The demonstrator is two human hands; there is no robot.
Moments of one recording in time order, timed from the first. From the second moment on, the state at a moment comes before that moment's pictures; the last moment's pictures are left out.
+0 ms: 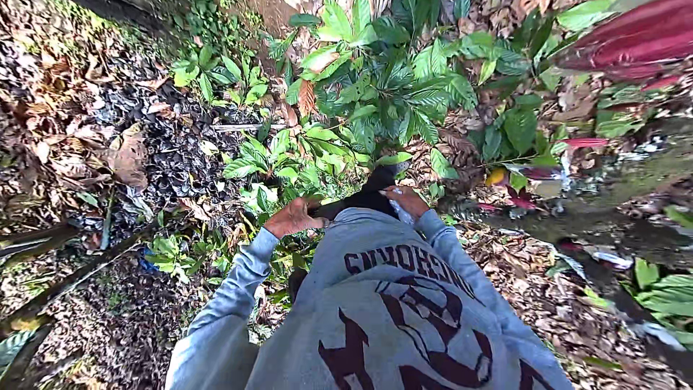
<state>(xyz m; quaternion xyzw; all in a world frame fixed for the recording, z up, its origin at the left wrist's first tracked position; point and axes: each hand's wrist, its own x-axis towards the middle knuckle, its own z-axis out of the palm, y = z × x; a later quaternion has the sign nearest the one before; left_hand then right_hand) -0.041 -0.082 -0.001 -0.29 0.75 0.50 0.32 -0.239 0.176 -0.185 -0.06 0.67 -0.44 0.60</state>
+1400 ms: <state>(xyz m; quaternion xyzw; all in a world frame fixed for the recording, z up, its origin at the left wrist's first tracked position) -0.016 -0.087 -0.026 -0.19 0.92 0.33 0.14 -0.266 0.148 -0.120 -0.28 0.66 -0.43 0.54</state>
